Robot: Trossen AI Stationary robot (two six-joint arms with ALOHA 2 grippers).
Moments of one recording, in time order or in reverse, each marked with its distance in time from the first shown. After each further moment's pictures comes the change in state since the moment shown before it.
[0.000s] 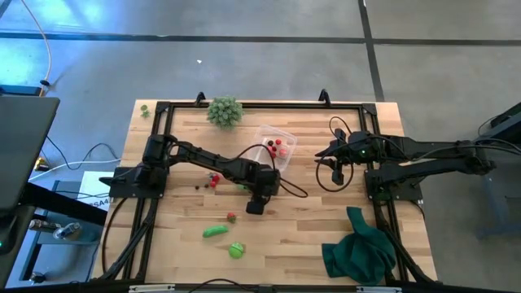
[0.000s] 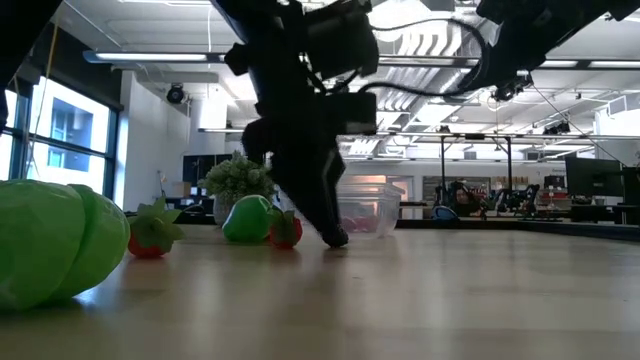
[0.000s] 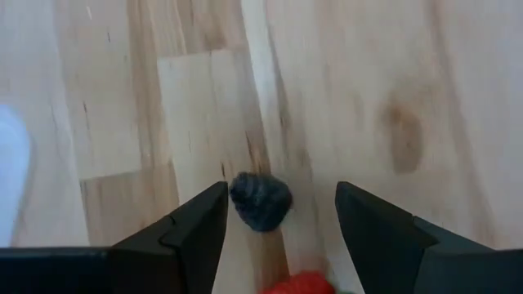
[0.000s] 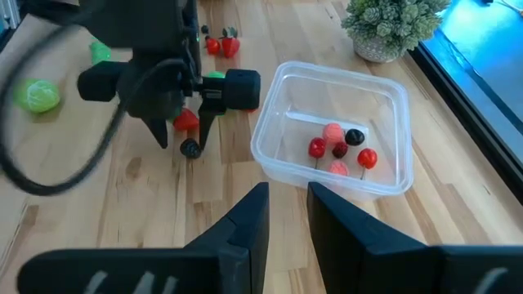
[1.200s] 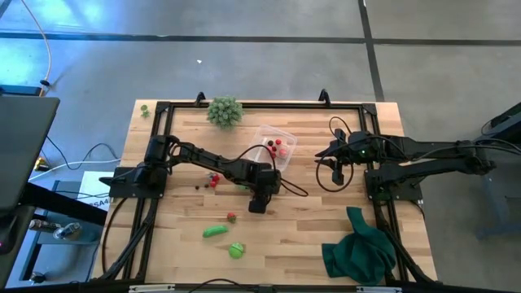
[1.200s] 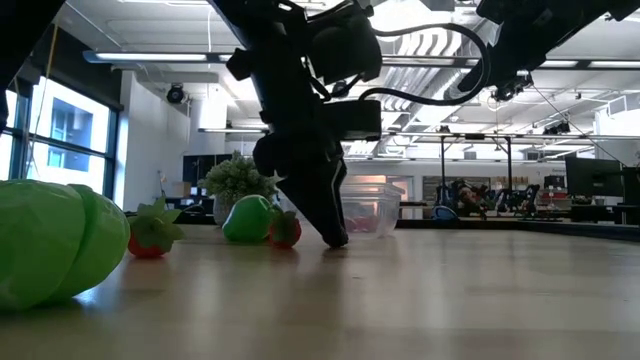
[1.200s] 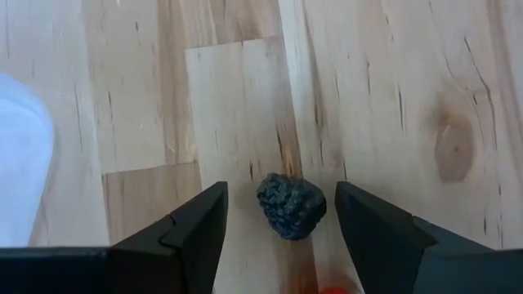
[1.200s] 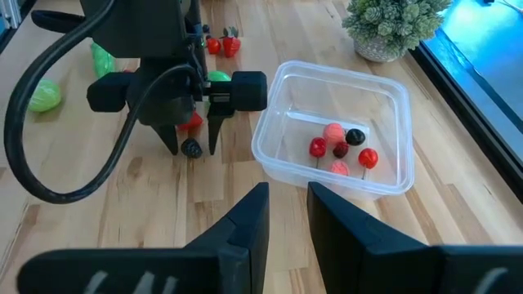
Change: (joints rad) left arm 0.000 0.020 -0.002 0.033 -0.063 -0.023; right arm 0.000 0.000 0.000 -0.001 -0.002 0.000
